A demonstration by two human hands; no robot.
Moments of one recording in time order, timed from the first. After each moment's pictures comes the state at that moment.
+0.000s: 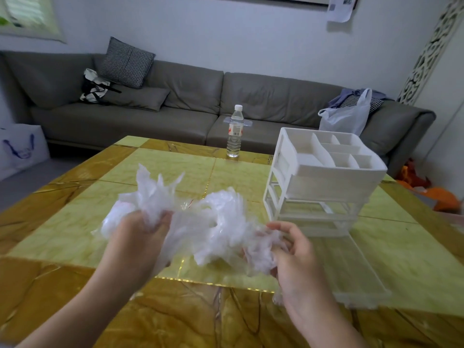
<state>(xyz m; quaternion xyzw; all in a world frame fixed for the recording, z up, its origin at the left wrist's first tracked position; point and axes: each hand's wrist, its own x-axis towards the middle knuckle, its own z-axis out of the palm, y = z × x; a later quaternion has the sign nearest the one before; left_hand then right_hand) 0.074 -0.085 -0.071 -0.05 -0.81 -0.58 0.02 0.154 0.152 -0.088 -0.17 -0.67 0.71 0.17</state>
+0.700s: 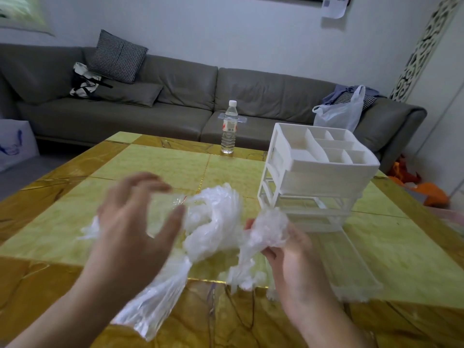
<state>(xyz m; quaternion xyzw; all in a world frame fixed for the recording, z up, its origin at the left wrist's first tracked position) 0.102 -0.078 -0.041 -0.19 -0.88 -0.39 0.21 0.161 0.151 -0.074 -0.12 -0.57 0.79 0.17</state>
